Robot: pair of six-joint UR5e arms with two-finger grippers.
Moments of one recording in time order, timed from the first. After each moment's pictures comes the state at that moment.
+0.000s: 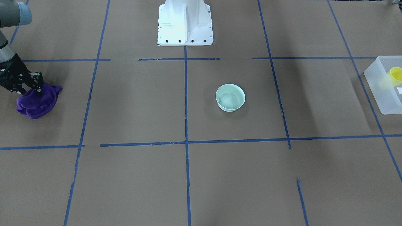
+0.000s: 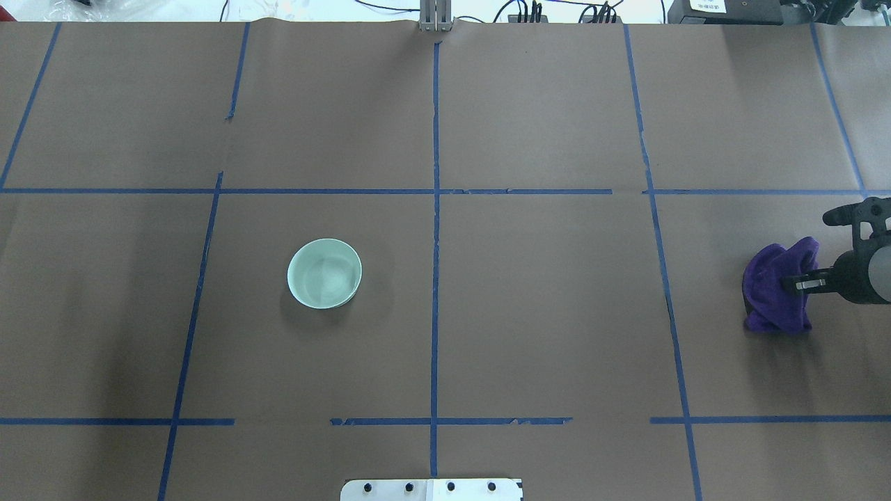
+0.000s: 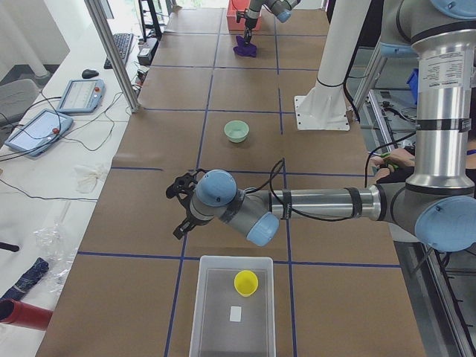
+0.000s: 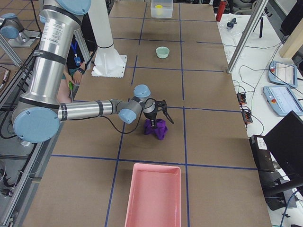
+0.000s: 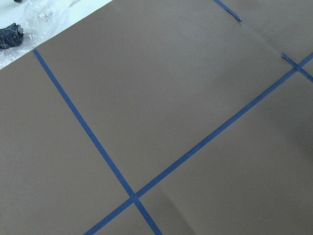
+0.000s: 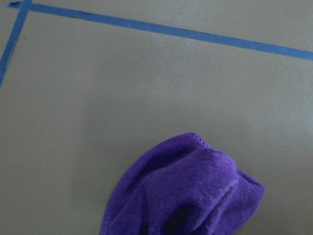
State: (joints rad) left arm -1.56 -1.50 -1.59 -2.22 -2.45 0.21; right arm 0.81 -1.87 1.85 -0.84 1.87 0.79
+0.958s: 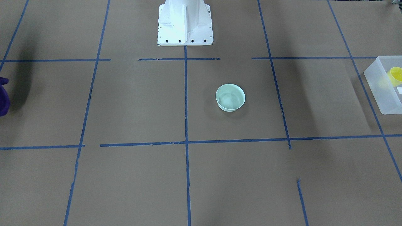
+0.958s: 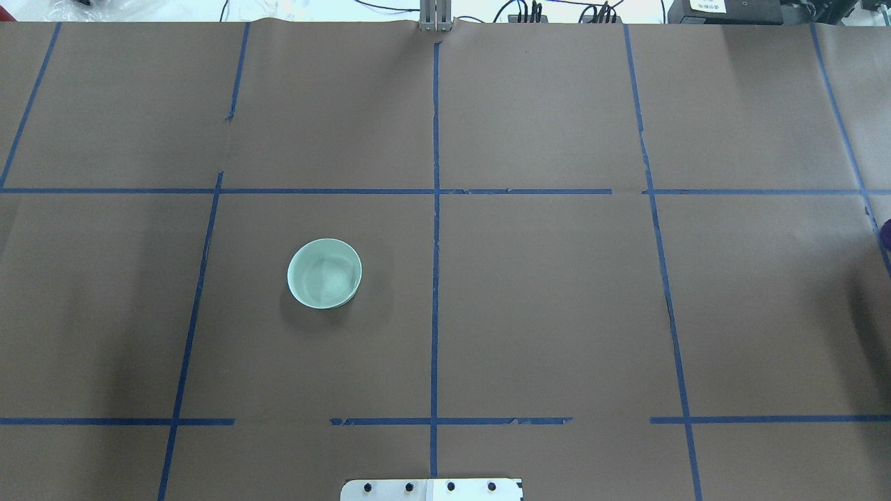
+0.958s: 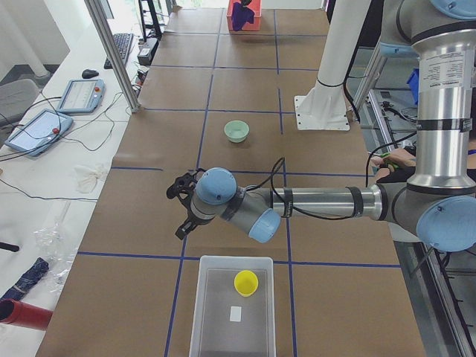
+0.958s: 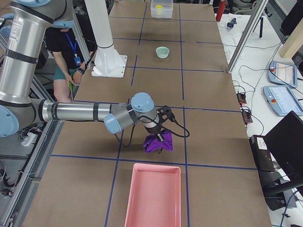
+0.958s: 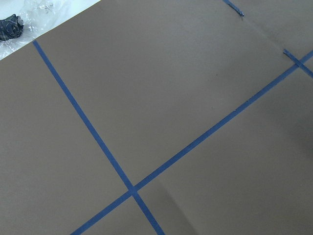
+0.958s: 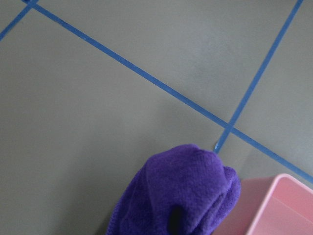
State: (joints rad) left arm -1.56 -1.49 -1.64 -2.13 -2.45 0.21; right arm 1.53 -1.86 1.87 -1.20 2.30 -0.28
